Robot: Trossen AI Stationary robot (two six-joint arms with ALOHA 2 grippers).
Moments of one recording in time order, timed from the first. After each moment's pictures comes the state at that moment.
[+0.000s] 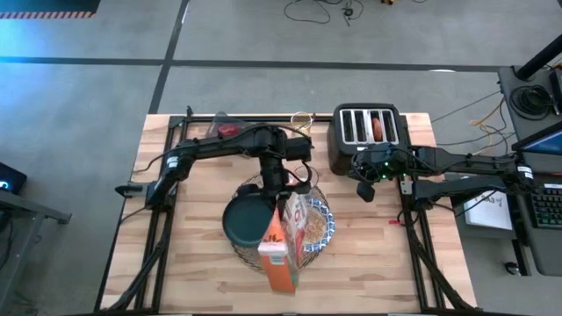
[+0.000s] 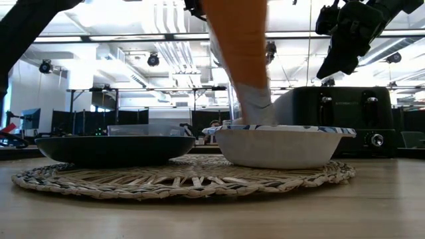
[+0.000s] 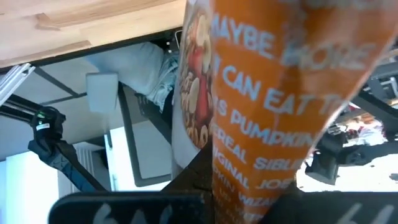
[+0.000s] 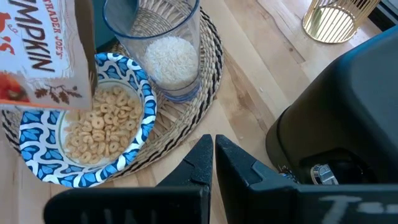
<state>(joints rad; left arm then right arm) 0.06 2.13 2.34 -1.56 0.97 -1.47 -0.16 0.85 0.72 -0.65 0.00 0.23</state>
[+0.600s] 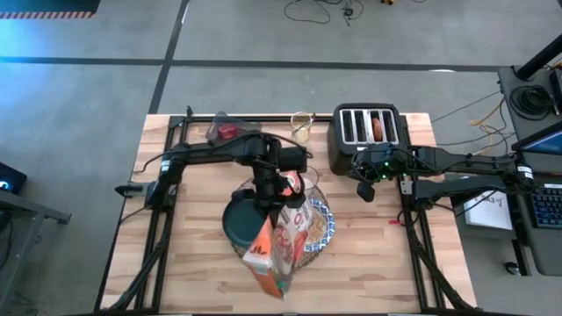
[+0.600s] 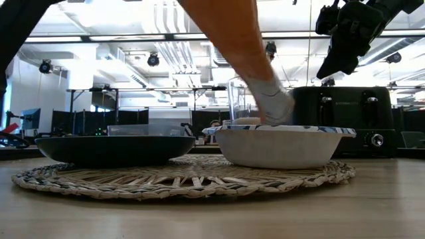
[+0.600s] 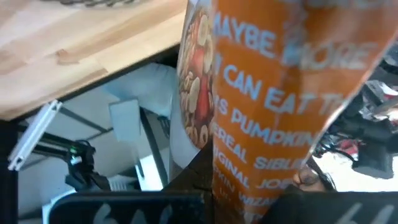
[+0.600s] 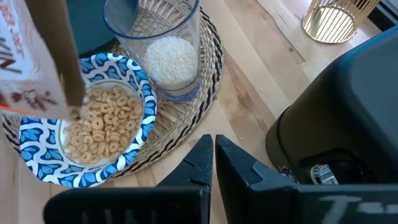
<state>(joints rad) -0.01 2.08 2.34 -1.57 0.84 -1.34 -0.16 0.85 0.72 -0.65 0.00 0.23</state>
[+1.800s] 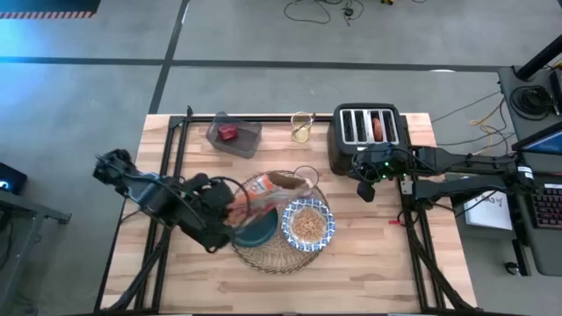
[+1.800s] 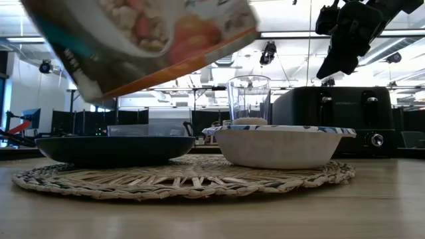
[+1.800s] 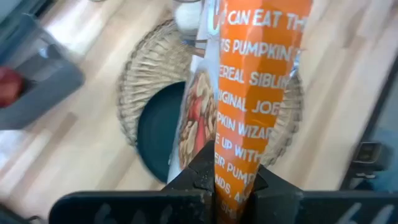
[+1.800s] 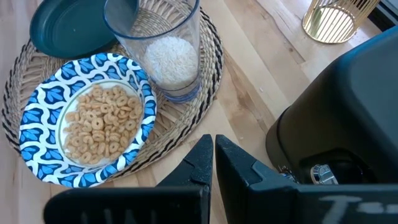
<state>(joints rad) -0.54 1.60 1.93 -1.57 -0.46 -1.03 -0.16 0.85 0.72 -0.65 0.00 0.23</state>
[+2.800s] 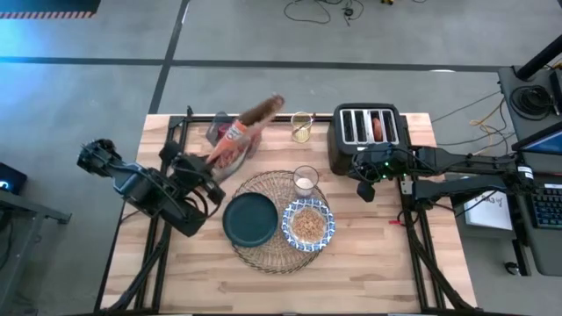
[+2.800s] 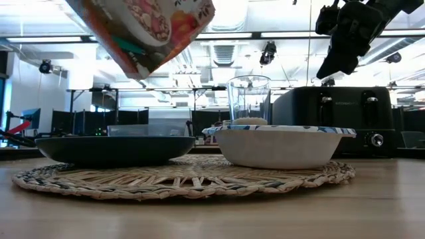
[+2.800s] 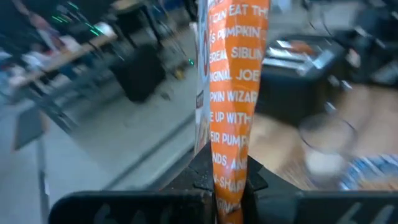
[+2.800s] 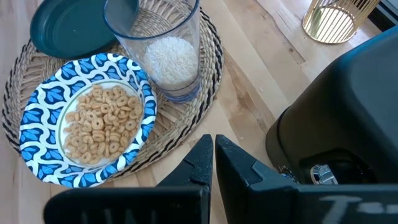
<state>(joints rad) -0.56 1.37 1.64 -1.57 -1.25 -1.03 -0.16 0.85 0.72 -0.65 0.00 0.23</state>
